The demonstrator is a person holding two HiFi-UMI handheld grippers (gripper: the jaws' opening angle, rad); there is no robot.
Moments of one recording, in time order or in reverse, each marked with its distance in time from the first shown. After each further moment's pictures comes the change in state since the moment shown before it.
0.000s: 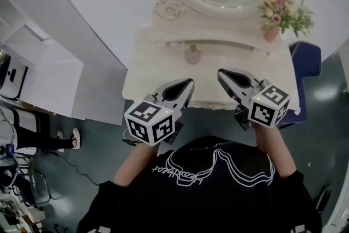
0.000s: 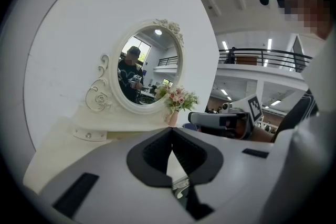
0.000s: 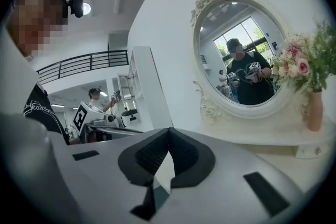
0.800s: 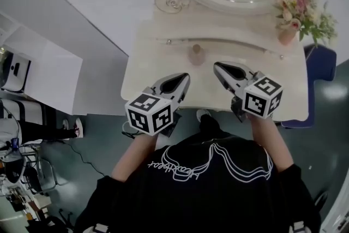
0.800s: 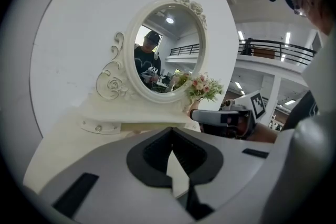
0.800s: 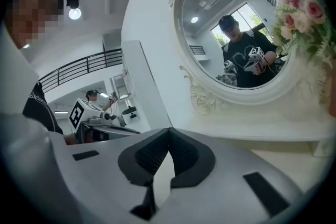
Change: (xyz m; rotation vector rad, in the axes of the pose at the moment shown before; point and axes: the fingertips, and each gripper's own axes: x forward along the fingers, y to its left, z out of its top) left arm 0.066 0.084 -0.017 -0.050 0.120 0.128; right arm 0.066 -0.094 -0.022 0.079 0.054 0.043
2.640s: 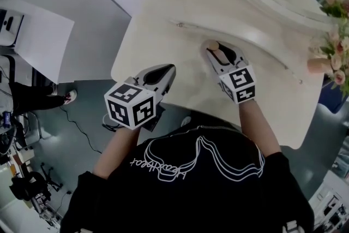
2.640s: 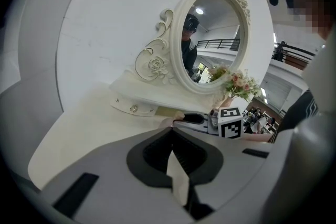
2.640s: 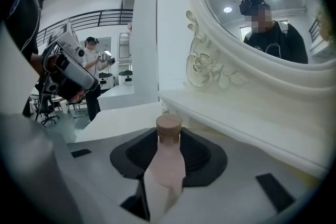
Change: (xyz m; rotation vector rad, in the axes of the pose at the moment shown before) left arm 0.018 0.117 -0.045 -0.224 0.107 0.208; right arm 0.152 -0.120 -0.104 -0.366 0.251 -0.040
